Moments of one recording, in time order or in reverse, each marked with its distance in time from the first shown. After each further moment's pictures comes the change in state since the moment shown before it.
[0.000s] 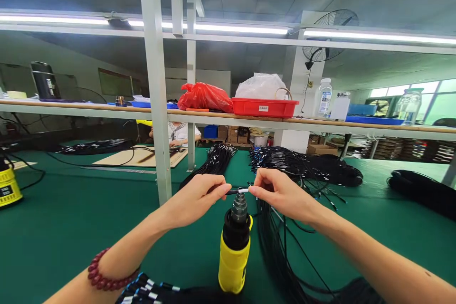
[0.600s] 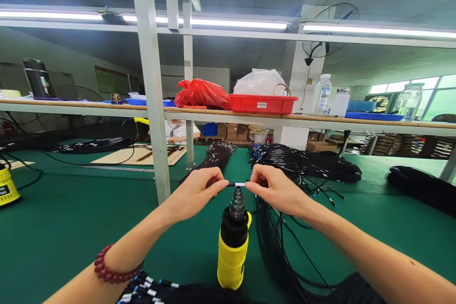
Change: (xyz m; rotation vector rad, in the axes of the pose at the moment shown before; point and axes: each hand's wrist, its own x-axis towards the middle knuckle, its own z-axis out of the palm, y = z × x) left_hand 0.010 -0.005 0.006 -0.025 0.089 -0.050; right_hand 0.007 0.006 0.004 -0.068 0.044 -0.011
